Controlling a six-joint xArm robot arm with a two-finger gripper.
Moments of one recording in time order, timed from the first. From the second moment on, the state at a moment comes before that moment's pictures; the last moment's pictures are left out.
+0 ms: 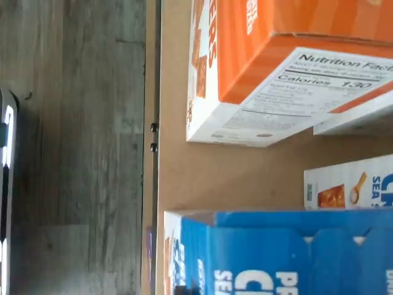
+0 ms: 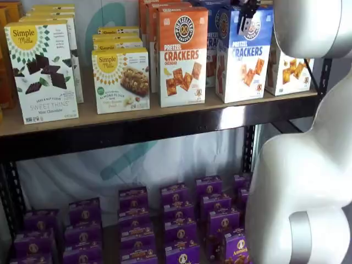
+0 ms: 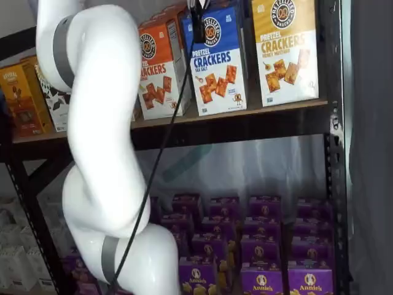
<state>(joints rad) -0.22 -0.15 -1.74 0.18 1.73 -1.73</state>
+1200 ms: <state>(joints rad) -0.24 -0.26 -1.71 0.21 1.92 -1.72</state>
